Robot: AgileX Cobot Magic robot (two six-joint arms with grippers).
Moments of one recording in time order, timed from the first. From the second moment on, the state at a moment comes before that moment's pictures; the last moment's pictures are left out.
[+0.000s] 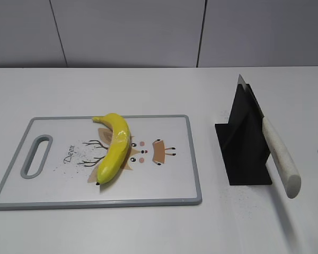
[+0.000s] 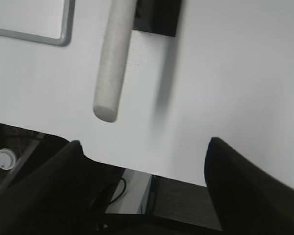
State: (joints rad) left arm -0.01 0.00 -0.49 -0.16 1.11 0.18; right arm 0.35 1.09 -0.92 0.10 1.15 0.18
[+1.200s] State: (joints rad) left arm -0.01 0.00 -0.49 -0.16 1.11 0.18; right arm 0.41 1.62 -1.03 0.13 1.11 0.36
